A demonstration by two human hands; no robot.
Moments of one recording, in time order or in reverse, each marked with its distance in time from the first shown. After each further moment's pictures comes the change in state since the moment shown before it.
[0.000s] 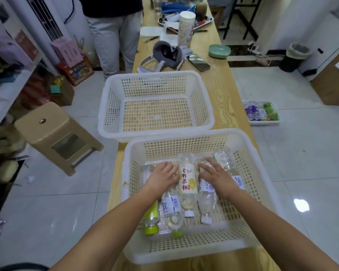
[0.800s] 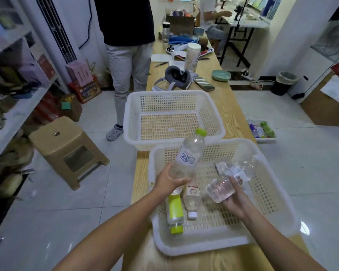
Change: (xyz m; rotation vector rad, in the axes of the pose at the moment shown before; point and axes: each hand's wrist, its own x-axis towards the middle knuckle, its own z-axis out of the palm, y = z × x) left_hand -0.070 -0.022 -0.007 -1.863 0.423 -0.599; right_hand -0.031 -0.074 -0.023 2.450 0.238 0.568
